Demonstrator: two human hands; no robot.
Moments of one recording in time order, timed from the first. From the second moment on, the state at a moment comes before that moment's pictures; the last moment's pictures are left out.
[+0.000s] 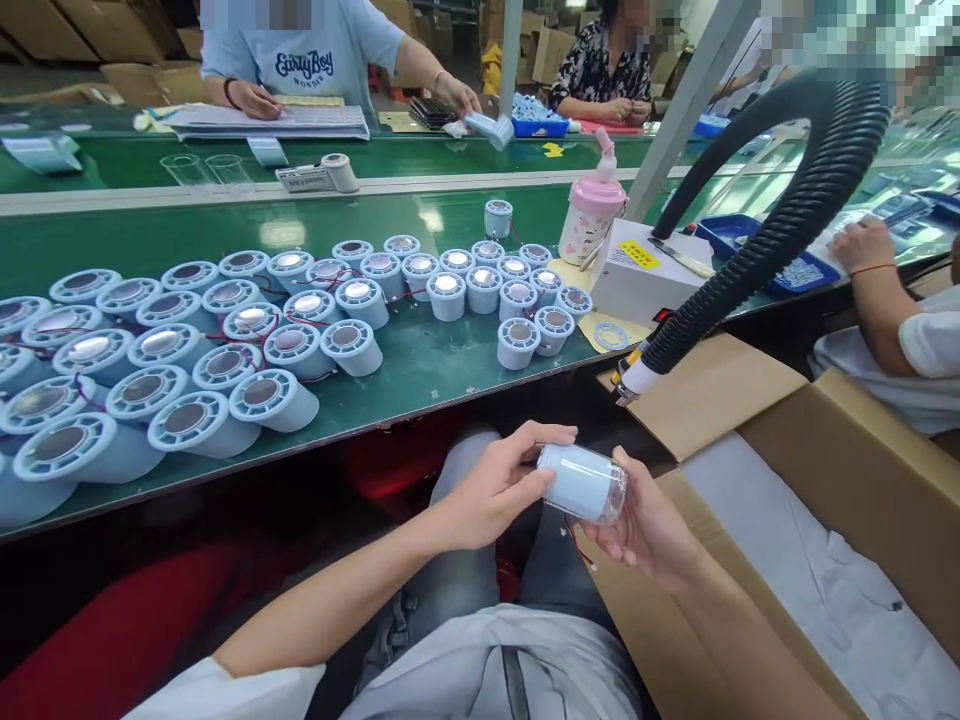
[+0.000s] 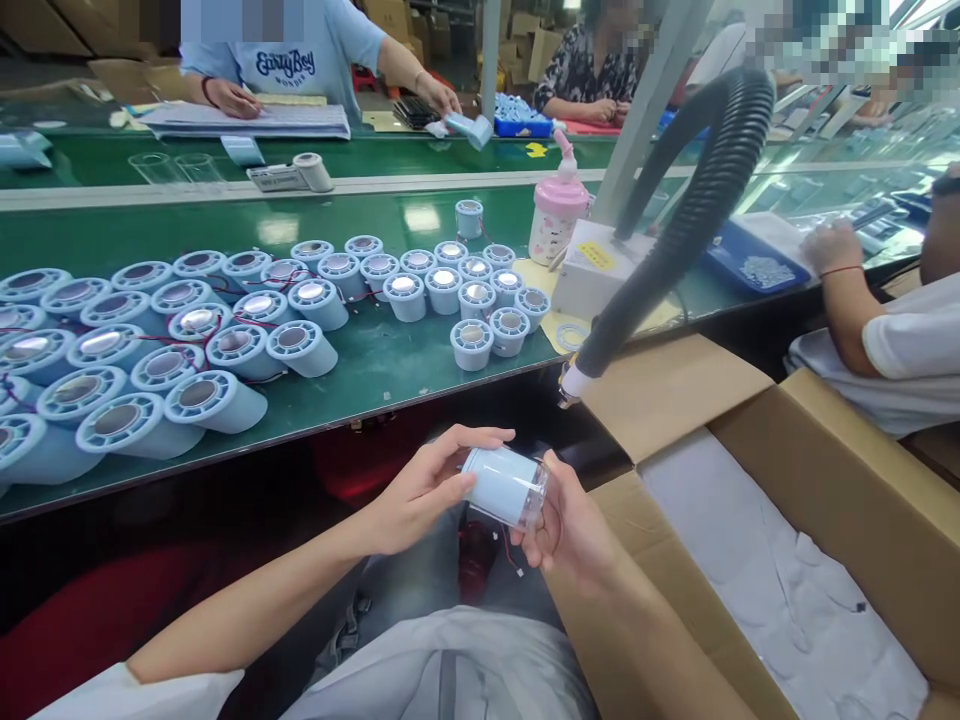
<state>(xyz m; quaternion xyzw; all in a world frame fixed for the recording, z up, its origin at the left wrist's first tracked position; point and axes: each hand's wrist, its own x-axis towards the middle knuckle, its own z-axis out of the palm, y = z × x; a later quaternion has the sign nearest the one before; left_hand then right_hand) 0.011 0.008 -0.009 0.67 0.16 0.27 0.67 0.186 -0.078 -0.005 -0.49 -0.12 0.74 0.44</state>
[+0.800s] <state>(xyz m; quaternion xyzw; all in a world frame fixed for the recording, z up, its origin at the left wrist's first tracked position) -0.025 0.009 0.000 0.68 0.14 0.22 0.68 0.169 -0.084 -0.003 -0.44 -0.11 0.81 0.37</state>
